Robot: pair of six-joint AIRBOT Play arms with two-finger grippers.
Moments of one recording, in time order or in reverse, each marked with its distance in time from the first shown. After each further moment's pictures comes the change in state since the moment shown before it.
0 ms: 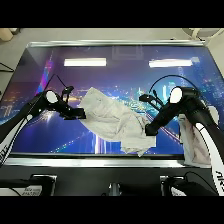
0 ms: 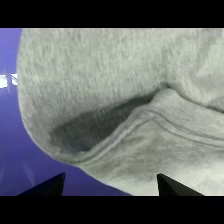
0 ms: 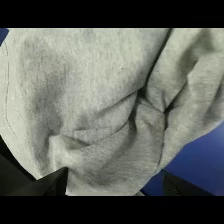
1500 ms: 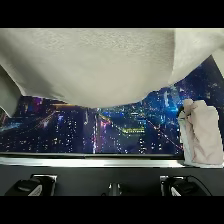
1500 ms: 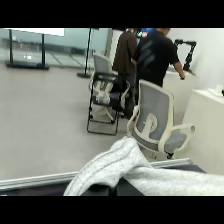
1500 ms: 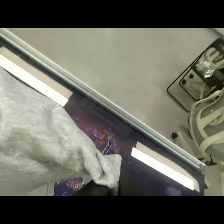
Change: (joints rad) left arm 0.065 0.737 0.677 0.063 0.097 -0.020; right arm 0.001 0.396 0.848 -0.274 -0.233 0.111
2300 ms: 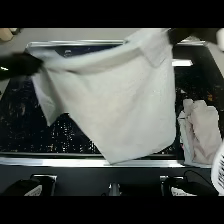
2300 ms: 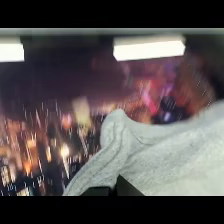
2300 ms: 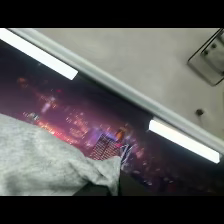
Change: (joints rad) left arm -0.009 -0.279 -0.361 0.063 -0.074 -0.007; right arm 0.000 -0.571 0.012 -0.008 -0.382 0.057
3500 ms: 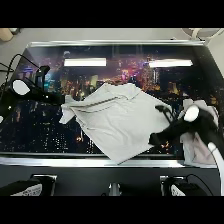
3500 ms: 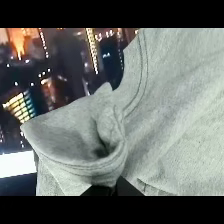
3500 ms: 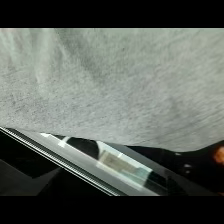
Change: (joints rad) left arm 0.088 -0.235 -0.236 -0.035 -0.049 0.136; right arm -0.195 0.381 -1.205 0.418 0.478 -0.024
